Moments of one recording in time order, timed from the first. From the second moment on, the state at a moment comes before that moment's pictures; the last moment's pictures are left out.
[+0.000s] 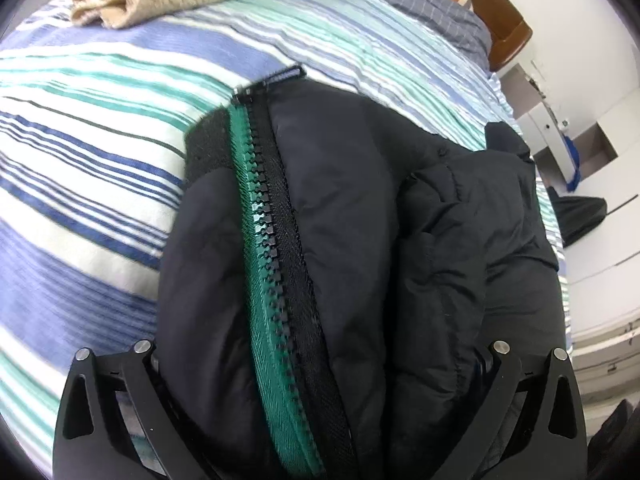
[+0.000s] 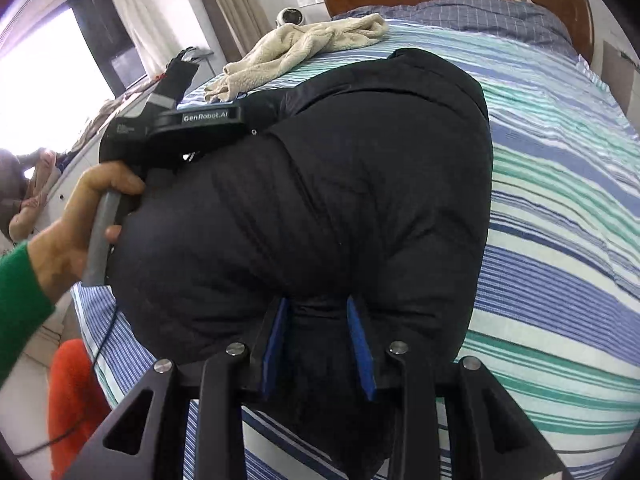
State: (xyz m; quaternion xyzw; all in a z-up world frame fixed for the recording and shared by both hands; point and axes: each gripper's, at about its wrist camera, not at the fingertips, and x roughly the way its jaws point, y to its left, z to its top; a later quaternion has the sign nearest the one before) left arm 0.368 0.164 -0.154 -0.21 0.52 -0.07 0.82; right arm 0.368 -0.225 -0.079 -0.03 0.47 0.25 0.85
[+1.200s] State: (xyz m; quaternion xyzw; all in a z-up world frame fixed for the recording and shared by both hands) left arm 0.271 0.243 -0.152 -0.40 0.47 -0.20 0.76; right arm 0.272 -0.319 -0.012 0.08 0.41 0.23 0.88
